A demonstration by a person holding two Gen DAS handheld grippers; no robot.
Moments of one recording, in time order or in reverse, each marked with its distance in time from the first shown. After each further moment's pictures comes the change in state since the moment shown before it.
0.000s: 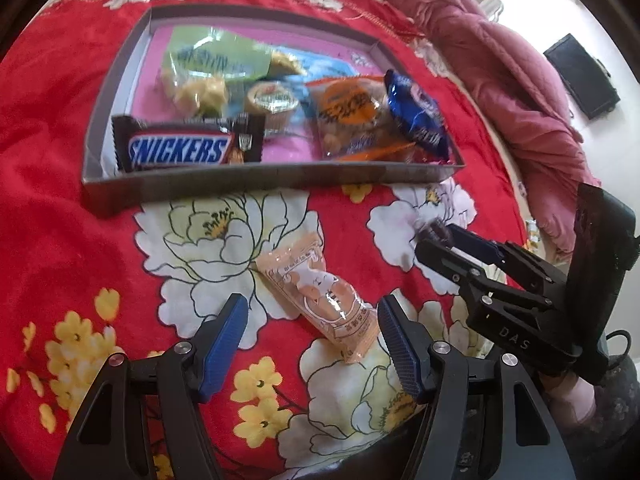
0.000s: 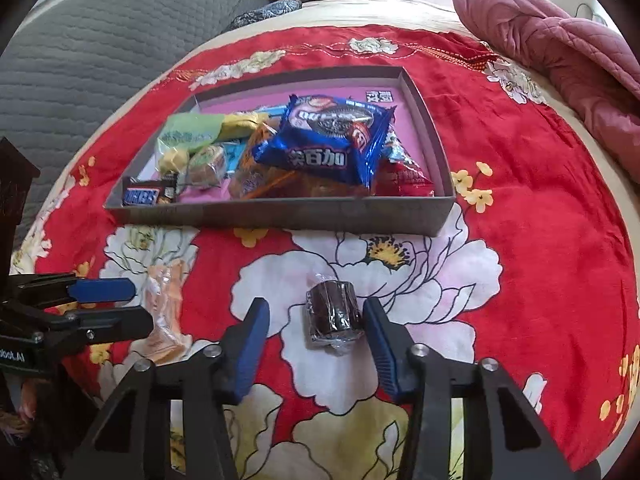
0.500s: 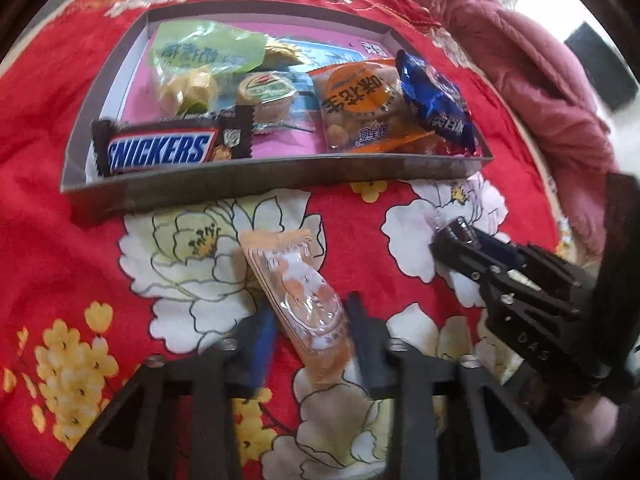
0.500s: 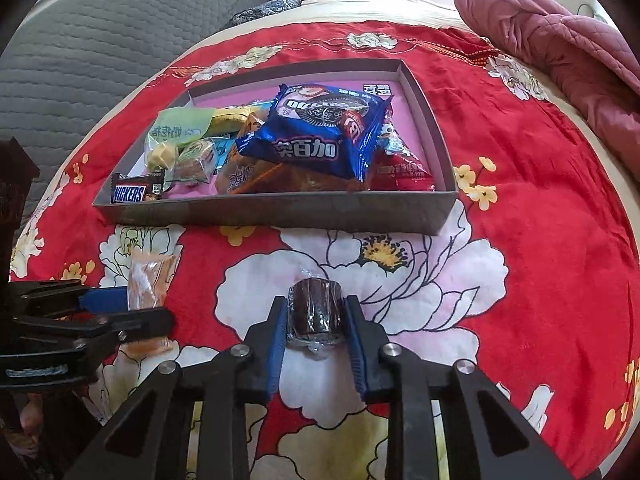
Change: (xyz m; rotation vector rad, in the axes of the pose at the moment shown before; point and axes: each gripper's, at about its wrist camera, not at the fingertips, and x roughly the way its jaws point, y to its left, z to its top) left arm 0.025 -0.021 0.003 0.042 -0.010 0.135; right arm 0.010 -0.006 0.001 0.005 0.005 0.006
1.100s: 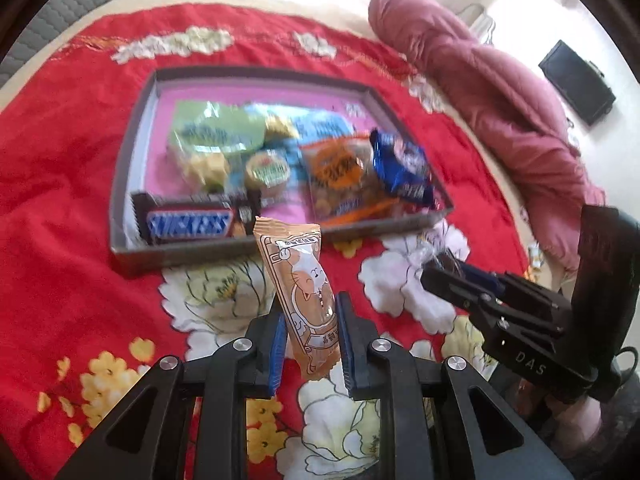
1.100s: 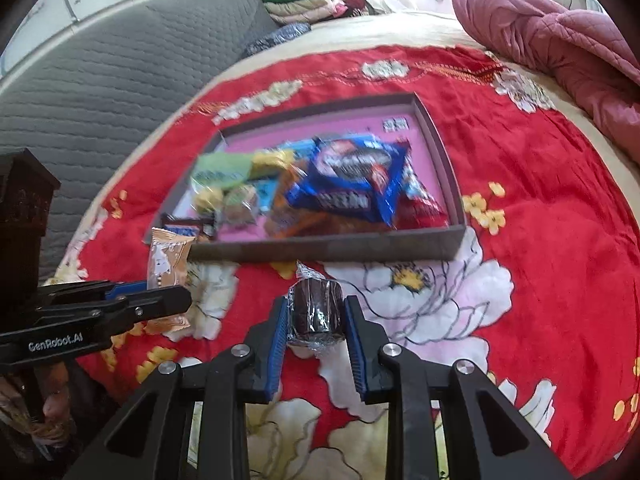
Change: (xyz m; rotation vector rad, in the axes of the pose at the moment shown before) left arm -0.054 0.015 0.012 -0.010 -0.157 -0.076; right arm -0.036 0.008 0.011 0.047 -0.095 0.124
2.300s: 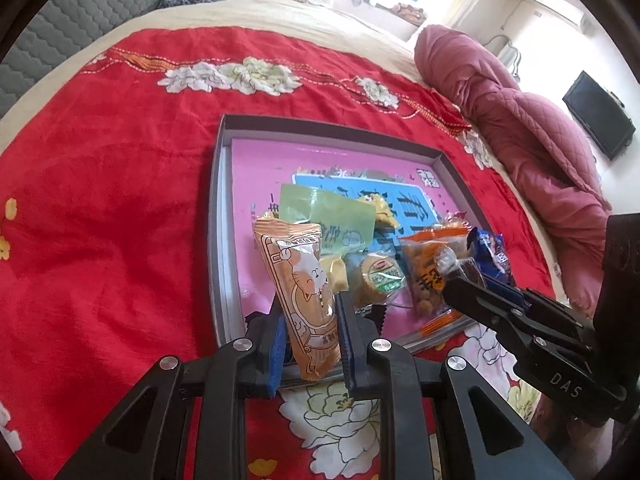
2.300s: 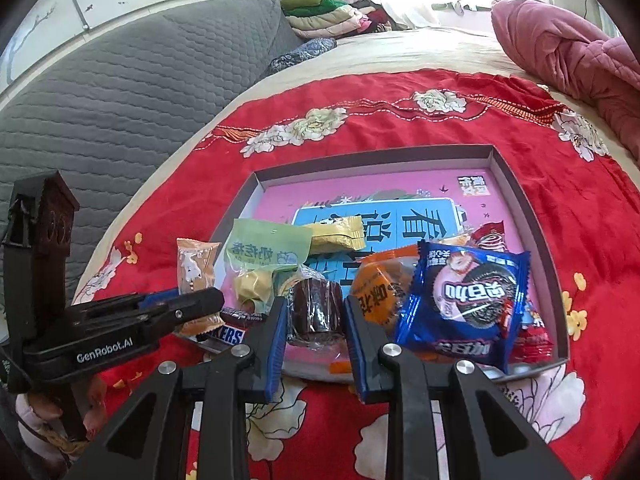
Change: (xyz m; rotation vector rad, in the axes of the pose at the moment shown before) left arm 0.011 0.072 0.056 -0.061 -0.090 0.072; right arm 0.056 0.046 0.068 -0.016 -0.049 0.061
